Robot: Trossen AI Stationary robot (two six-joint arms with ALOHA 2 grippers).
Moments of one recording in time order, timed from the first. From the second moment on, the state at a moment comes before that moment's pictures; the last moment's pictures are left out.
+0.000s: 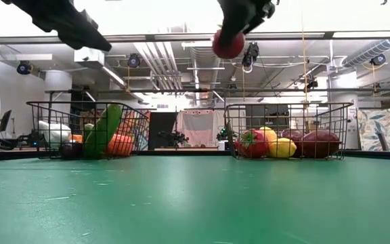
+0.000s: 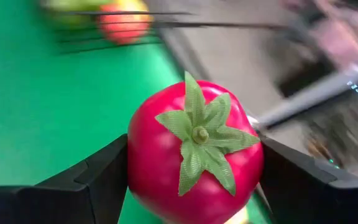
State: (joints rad) left arm -0.45 1.04 0.69 -0.31 -0.46 -0.25; right arm 0.12 1.63 1.50 -0.80 0.77 0.18
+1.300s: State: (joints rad) left arm -0.45 1.03 0.69 -0.30 -0.57 -0.25; right arm -0.37 1.66 1.50 -1.27 0.39 0.68
